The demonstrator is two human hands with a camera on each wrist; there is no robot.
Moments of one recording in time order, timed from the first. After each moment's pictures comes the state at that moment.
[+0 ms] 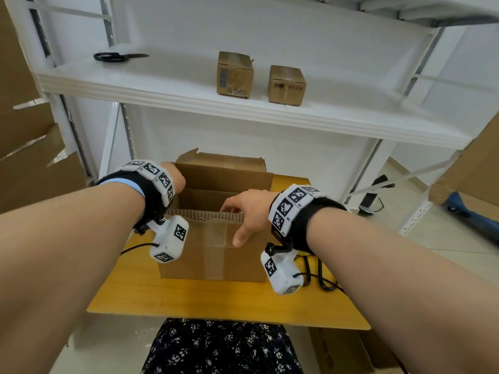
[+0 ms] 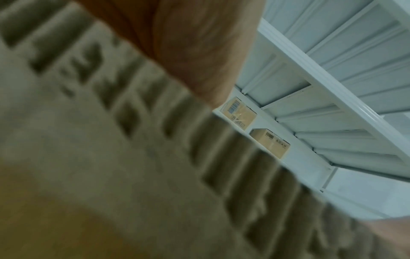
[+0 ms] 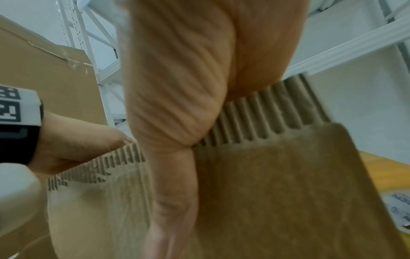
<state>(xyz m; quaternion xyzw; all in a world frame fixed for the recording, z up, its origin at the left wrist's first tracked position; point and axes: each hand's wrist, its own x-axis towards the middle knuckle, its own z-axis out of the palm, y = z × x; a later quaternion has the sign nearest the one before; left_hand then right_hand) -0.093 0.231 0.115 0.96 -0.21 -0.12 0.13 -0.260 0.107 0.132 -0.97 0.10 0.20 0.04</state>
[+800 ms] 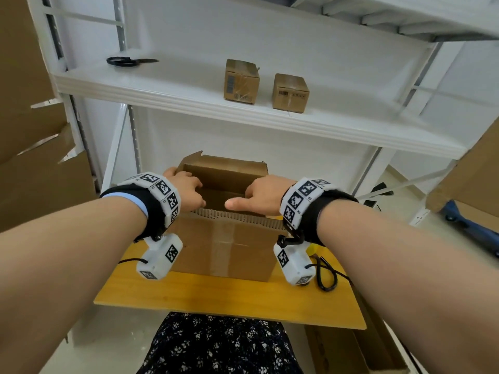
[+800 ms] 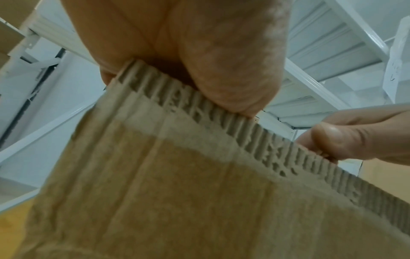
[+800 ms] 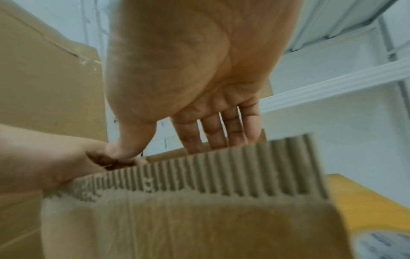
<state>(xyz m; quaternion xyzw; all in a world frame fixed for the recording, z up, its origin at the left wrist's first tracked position) -0.128 0.247 0.102 0.94 -0.32 -0.07 0.05 -0.266 0.102 0.151 -0.98 0.14 0.12 -0.03</state>
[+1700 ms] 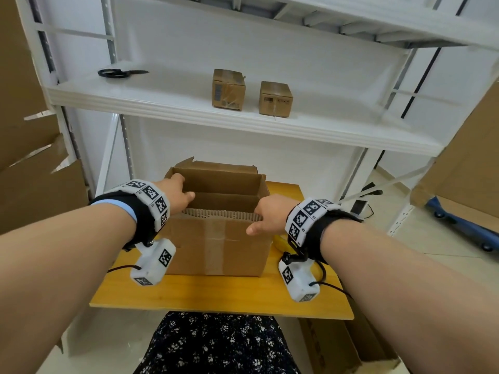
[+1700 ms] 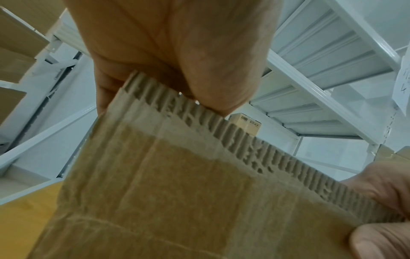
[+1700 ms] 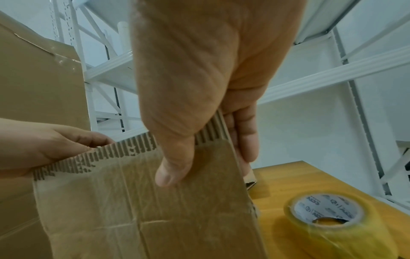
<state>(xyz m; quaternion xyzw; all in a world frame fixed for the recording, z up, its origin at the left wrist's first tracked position) -0.134 0.255 0.099 0.94 -0.29 -0.06 0.16 -0.310 0.089 0.129 -0.98 0.17 0.13 -0.03</state>
